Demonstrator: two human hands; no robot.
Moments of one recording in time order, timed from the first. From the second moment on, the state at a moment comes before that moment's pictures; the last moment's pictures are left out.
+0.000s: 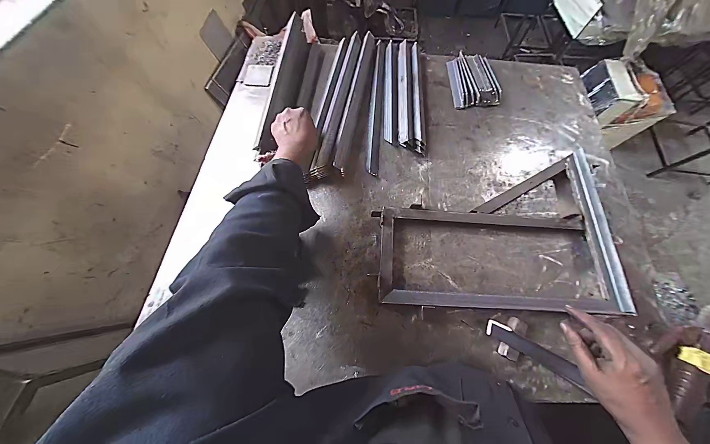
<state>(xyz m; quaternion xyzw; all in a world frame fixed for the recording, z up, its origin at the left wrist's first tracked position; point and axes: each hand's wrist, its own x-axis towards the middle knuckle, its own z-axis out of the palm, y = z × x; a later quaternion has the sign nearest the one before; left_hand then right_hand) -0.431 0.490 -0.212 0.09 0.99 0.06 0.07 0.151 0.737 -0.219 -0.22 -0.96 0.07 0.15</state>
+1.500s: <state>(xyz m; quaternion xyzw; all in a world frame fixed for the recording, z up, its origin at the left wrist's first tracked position) -0.179 0.475 -0.177 0.30 0.83 0.40 0.24 0.153 0.689 -0.225 0.00 -0.92 0.30 0.24</state>
